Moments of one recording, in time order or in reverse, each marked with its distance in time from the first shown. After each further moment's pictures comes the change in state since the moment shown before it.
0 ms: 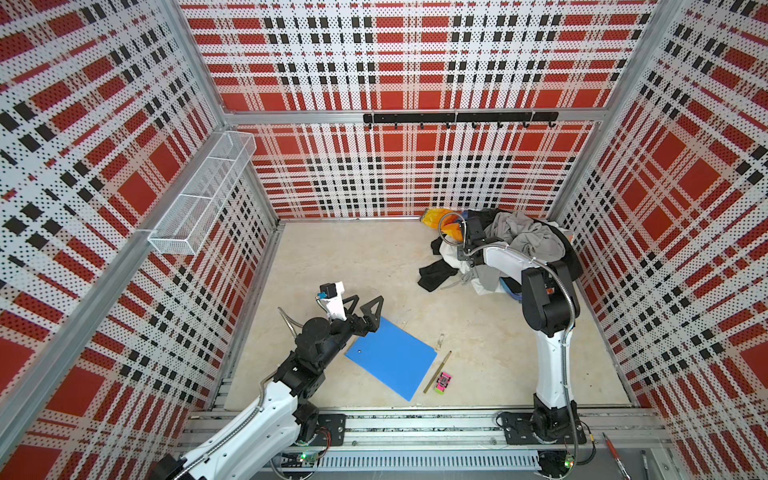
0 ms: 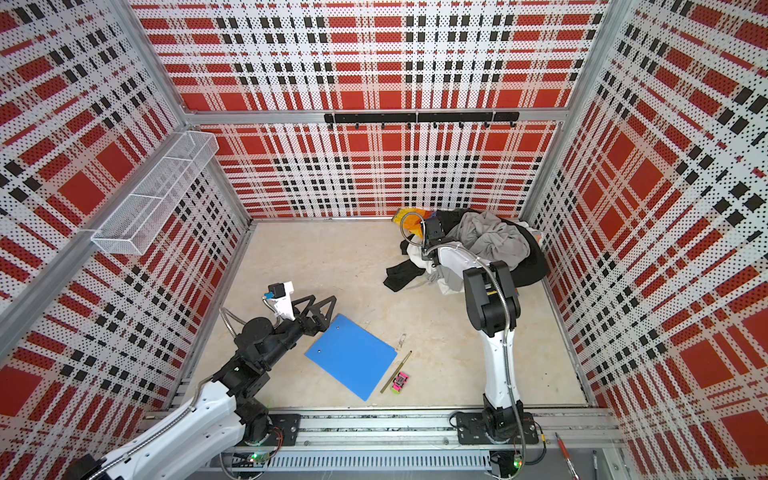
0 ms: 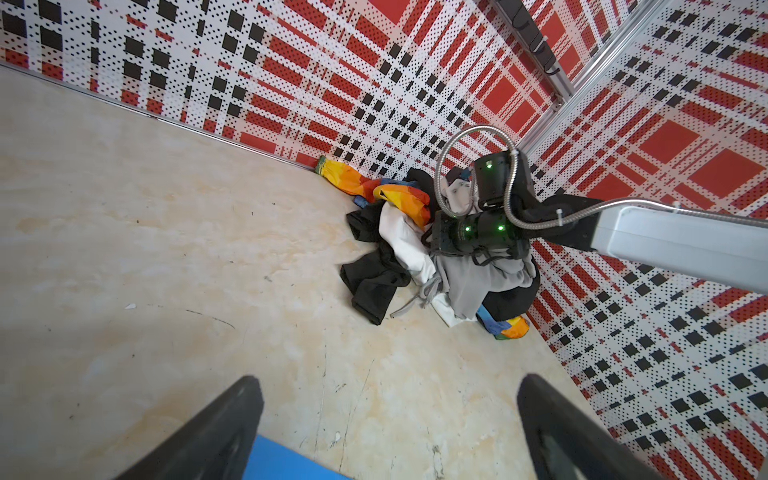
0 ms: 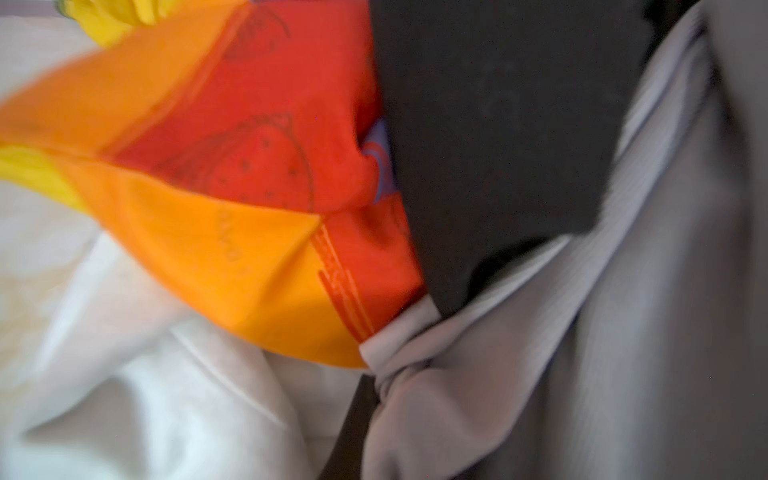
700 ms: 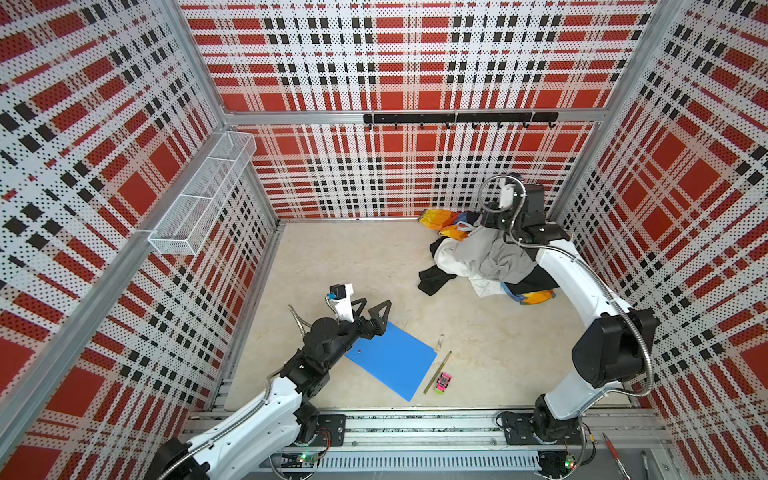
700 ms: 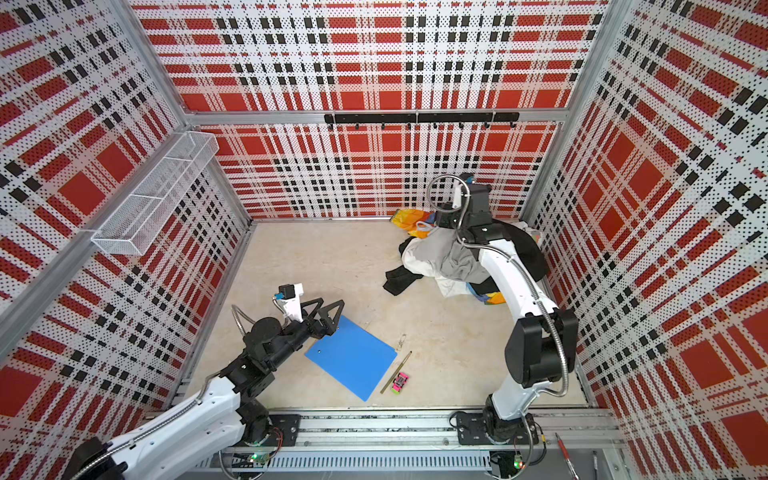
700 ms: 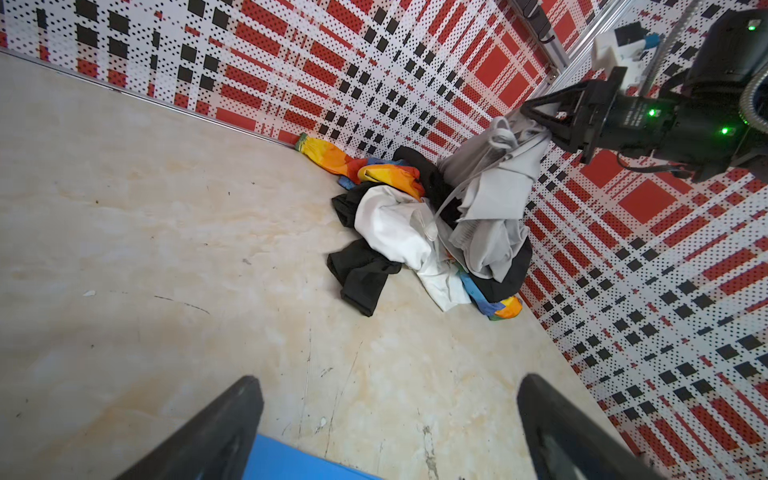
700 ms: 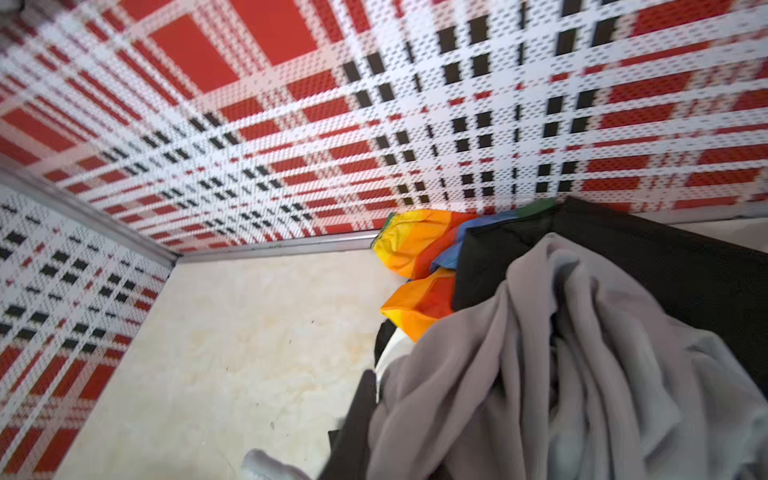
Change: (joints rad) left arm -0.066 0.075 0.000 0.045 -0.012 0.000; right arm -0.161 -0.480 -0.077 0.066 -0.404 0.088
